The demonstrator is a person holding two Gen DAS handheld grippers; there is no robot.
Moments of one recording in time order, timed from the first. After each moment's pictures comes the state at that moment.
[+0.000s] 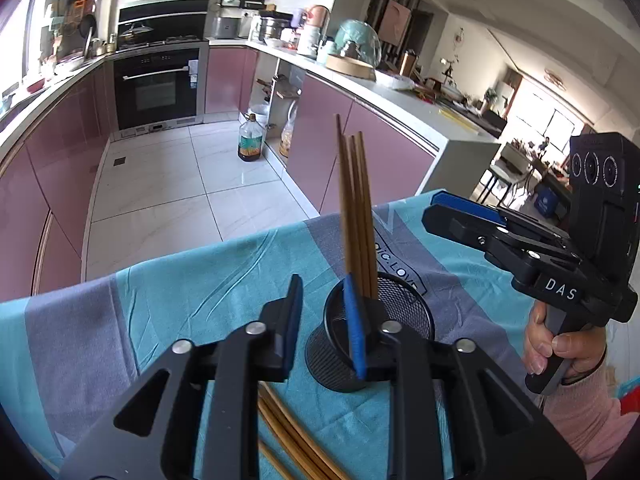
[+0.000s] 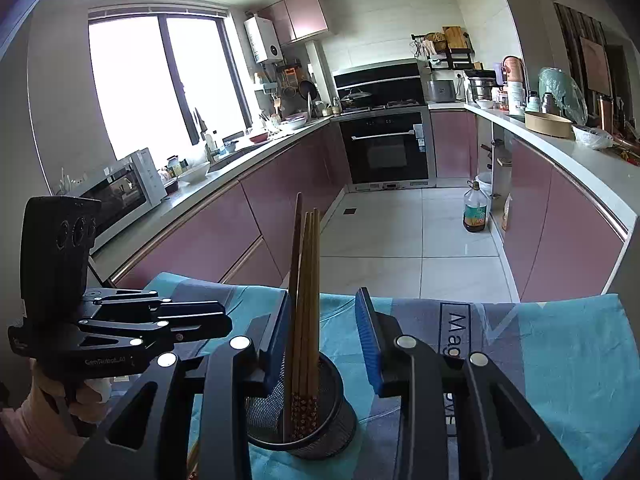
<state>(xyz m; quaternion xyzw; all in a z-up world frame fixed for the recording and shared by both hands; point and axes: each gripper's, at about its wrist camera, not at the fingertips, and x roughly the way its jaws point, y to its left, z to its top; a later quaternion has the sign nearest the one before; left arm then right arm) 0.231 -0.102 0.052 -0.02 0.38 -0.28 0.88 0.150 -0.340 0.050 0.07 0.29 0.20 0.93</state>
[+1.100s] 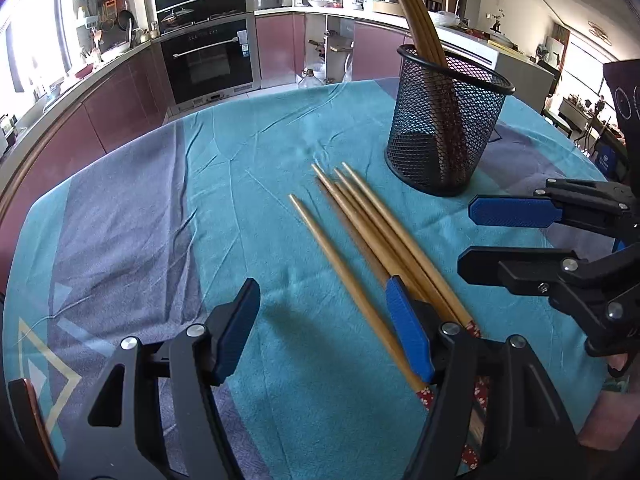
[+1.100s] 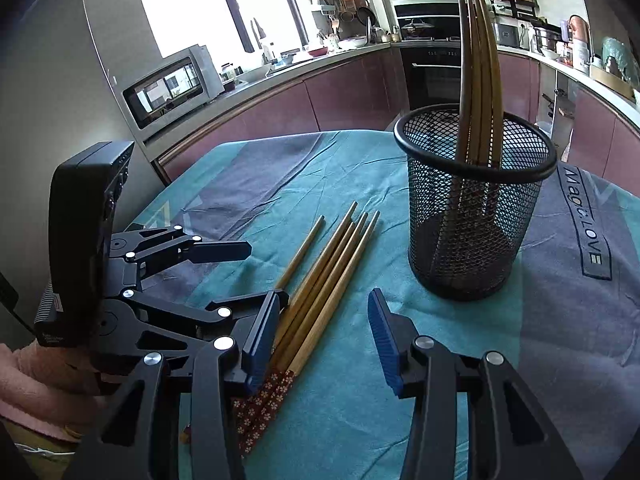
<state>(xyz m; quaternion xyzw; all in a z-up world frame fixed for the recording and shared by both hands) 0.123 -0.052 -0.084 0.08 0.43 -0.17 0.89 0.076 -0.251 -0.052 0.02 0.40 0.30 0.87</state>
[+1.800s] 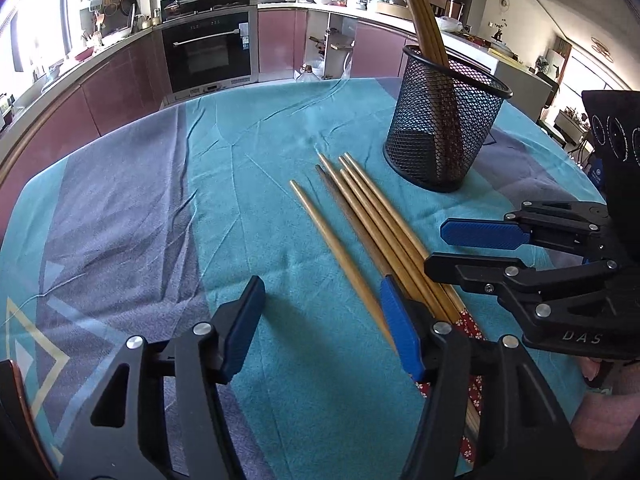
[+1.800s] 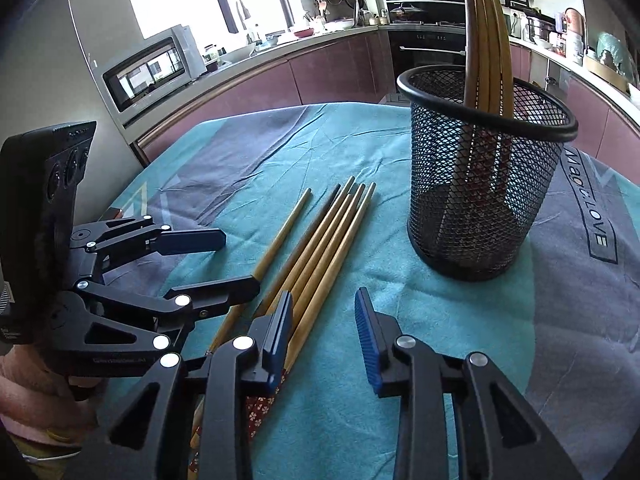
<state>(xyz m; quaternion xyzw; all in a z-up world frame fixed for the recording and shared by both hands) 0.119 -0.044 -0.088 0.05 0.44 -0.18 0.88 0.078 -0.234 -0.073 0.00 0.43 0.27 0.86</state>
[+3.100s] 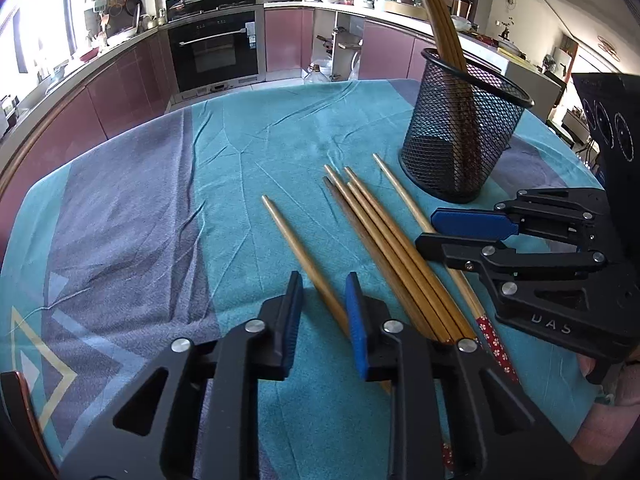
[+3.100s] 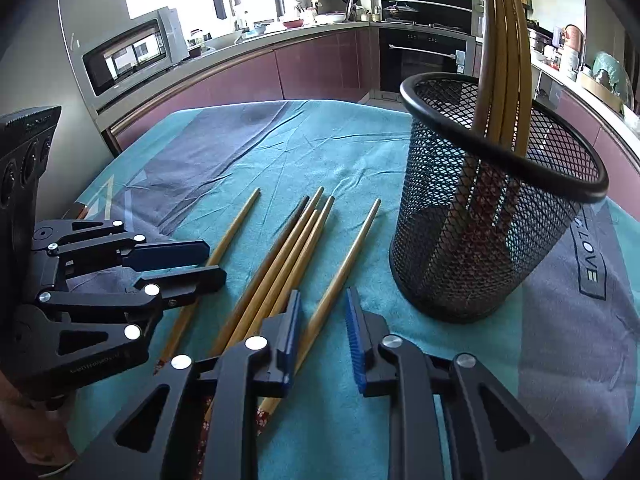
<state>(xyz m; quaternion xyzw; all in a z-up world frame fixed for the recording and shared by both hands) 0.137 -0.046 -0.091 0.05 0.44 -0.16 0.88 0.105 -0.216 -0.075 -0.05 0.44 0.22 0.87</state>
